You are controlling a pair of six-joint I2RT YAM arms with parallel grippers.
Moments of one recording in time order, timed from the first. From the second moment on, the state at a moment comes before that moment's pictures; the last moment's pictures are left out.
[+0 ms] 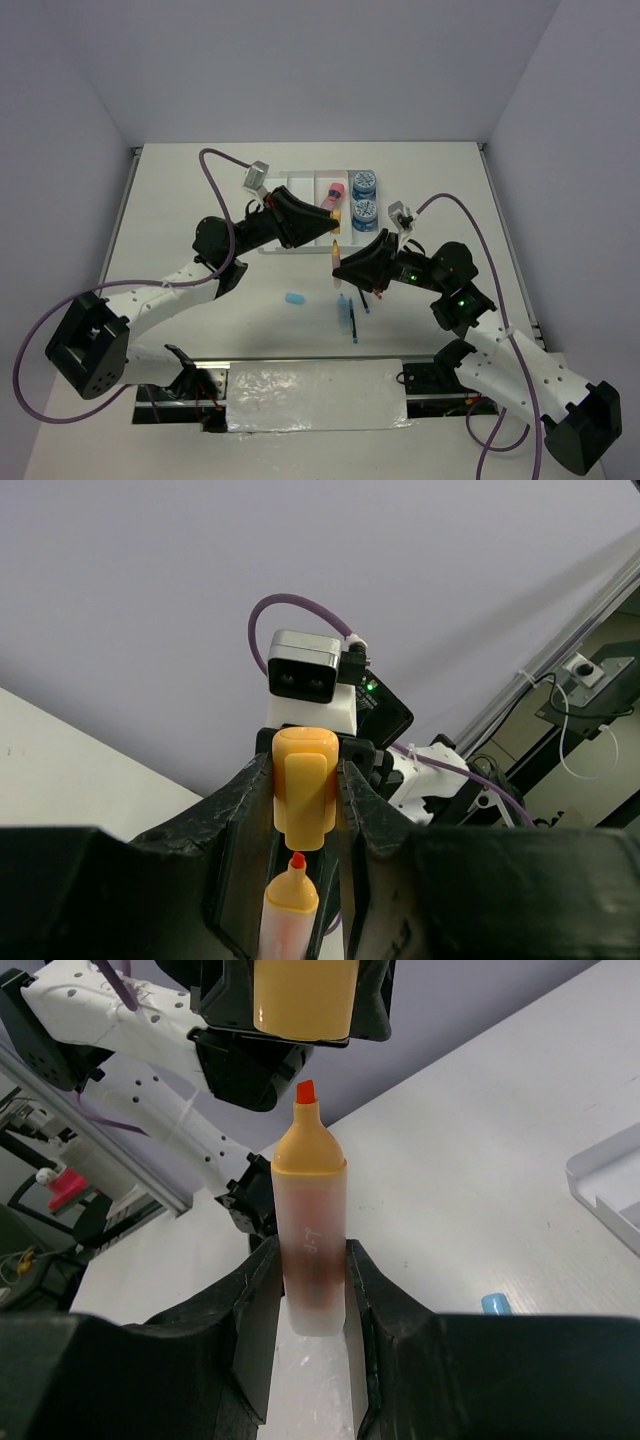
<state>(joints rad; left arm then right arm) -0.66 1.31 0.77 1.11 0.58 -1.07 0.59 0.73 0.51 0.40 -0.69 0.61</state>
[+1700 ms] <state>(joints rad) -0.64 1.18 0.72 1.02 0.63 -0.96 0.54 0.91 0.81 0.40 -0.82 0.62</state>
